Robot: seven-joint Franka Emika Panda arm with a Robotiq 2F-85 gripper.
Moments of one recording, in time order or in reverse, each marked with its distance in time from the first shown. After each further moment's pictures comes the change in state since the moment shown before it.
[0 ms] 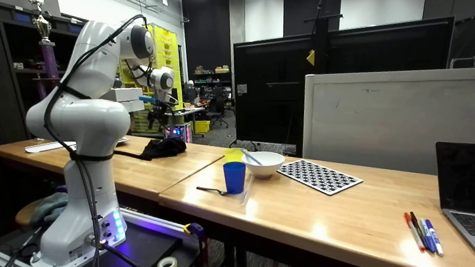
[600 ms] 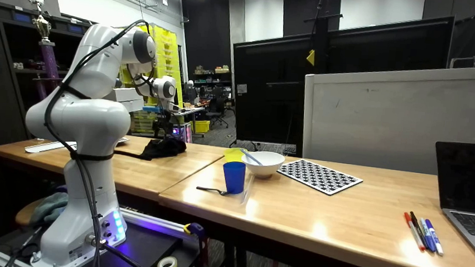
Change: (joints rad) arm 0.017 0.059 -0.034 -0.024 -0.090 0.055 0.002
